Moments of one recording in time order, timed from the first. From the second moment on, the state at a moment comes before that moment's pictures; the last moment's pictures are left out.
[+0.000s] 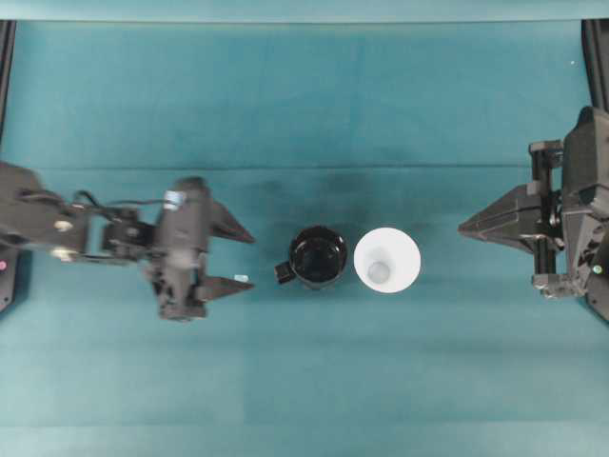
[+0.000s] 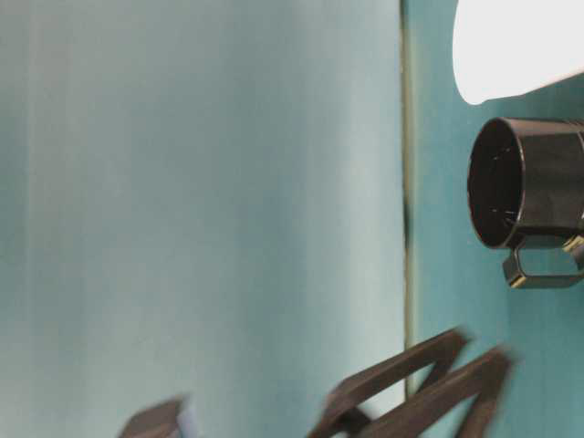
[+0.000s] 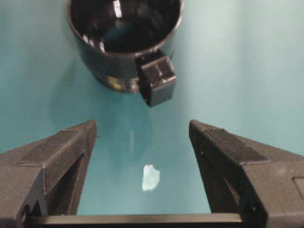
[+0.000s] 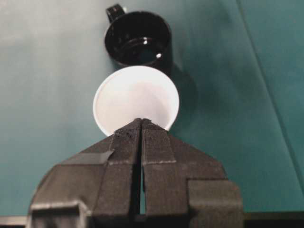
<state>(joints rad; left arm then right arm) -0.01 -0.14 0.95 0.02 -0.27 -0.02 -0.04 -0.79 1.11 0.01 0.23 0.14</state>
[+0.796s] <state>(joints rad) -0.01 -0.39 1.01 0.02 -0.09 -0.02 -0.05 -0.67 1.04 0.01 0.31 0.16</state>
